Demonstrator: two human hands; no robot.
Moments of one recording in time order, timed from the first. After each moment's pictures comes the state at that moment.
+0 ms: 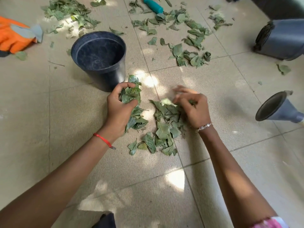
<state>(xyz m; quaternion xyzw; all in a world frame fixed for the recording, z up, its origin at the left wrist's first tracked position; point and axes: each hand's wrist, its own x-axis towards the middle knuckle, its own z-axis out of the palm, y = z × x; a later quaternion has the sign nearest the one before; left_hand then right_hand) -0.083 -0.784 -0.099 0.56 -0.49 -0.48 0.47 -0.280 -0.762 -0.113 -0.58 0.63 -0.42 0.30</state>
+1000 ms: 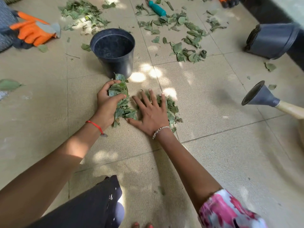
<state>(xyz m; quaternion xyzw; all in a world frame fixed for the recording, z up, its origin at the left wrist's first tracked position) -0.032 -0.757 -0.092 0.57 -0.36 -0.55 0.49 -0.166 -0.714 -0.119 -0.78 0.63 0.00 0.07</state>
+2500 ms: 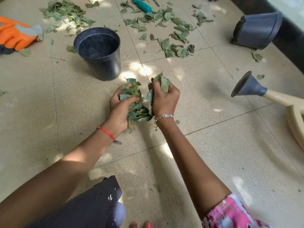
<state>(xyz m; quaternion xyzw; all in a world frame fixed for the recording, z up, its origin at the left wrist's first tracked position) -0.088 -0.735 -0.084 0.52 -0.26 -0.66 0.47 -0.188 -0.719 -0.066 -0.28 0.61 -0.63 0.38</state>
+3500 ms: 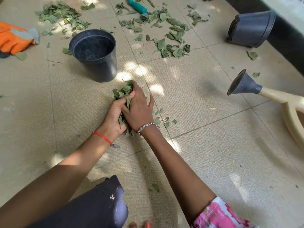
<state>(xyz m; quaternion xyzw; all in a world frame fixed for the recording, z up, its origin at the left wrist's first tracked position) -0.087 -0.722 -0.069 0.45 -0.21 -0.77 0.40 -0.150 -0.710 -0.086 -0.63 0.69 -0.26 0.25</state>
